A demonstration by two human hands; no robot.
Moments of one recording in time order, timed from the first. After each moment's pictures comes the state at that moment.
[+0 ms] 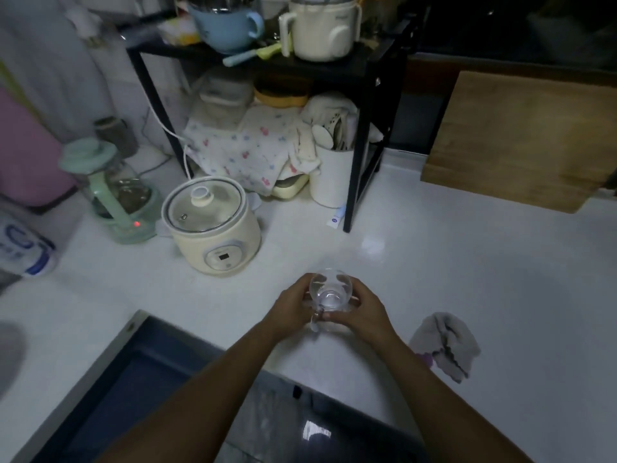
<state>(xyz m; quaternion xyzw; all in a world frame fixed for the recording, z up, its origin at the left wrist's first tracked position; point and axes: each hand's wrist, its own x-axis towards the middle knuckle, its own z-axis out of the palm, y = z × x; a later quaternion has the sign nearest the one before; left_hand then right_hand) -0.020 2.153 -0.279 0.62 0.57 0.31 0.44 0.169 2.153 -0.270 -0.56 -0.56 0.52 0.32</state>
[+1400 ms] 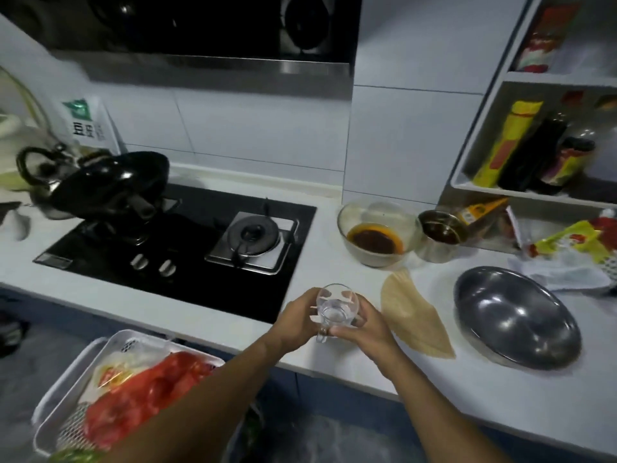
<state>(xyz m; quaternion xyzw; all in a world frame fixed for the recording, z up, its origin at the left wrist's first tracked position) -0.533 1.444 -0.251 0.08 0.81 0.56 0.15 -0.506 1.628 -0.248 -0.04 -0.74 0.66 -0.12</state>
